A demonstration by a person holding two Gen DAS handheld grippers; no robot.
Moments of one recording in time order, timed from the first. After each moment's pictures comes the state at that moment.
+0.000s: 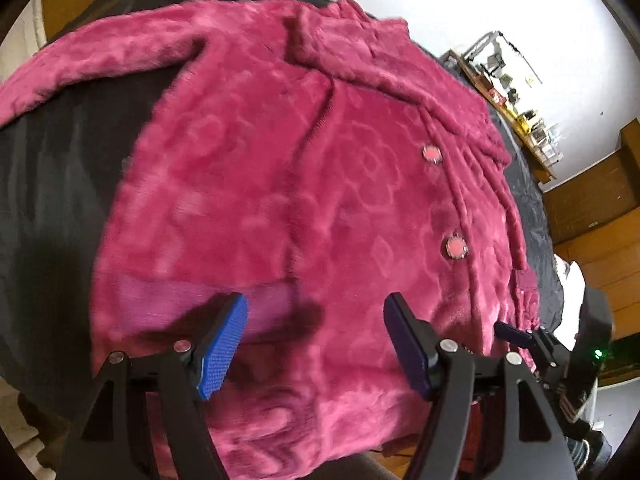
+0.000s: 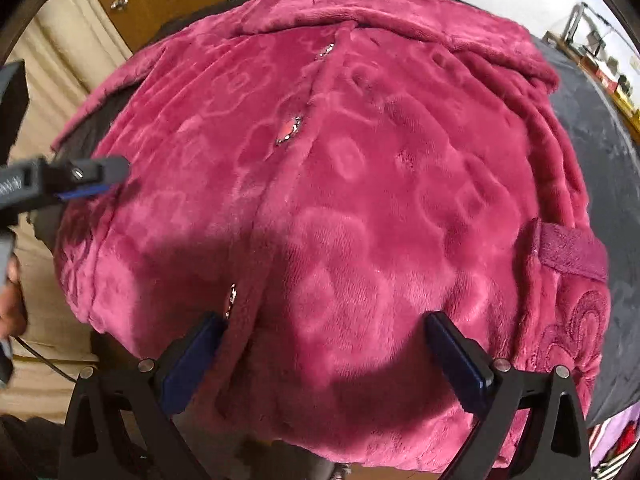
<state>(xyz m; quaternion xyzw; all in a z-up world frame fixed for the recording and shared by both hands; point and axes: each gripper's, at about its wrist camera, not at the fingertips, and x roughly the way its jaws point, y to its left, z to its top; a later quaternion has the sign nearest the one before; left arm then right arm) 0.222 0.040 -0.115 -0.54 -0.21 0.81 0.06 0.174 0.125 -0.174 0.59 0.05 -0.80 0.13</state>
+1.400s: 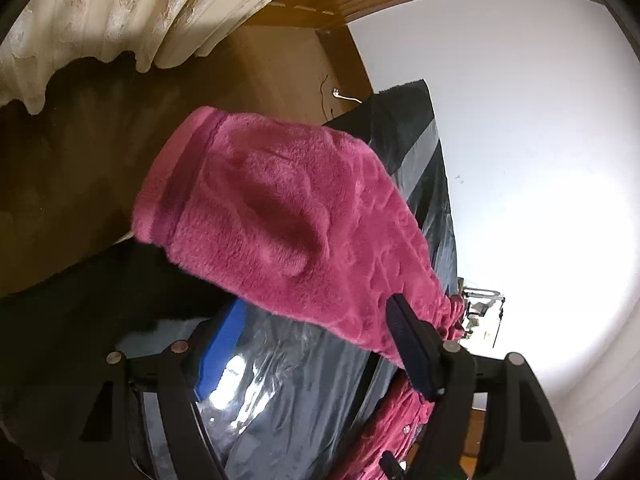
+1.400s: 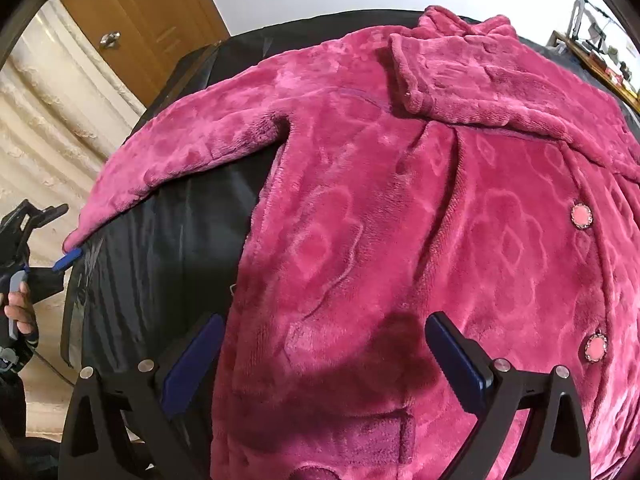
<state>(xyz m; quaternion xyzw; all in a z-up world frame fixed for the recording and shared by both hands) 0.235 -0.388 -0.165 -0.40 -0.60 0.68 -0.08 0.075 -0.108 -0.157 0.57 -0.02 -0.81 0.12</state>
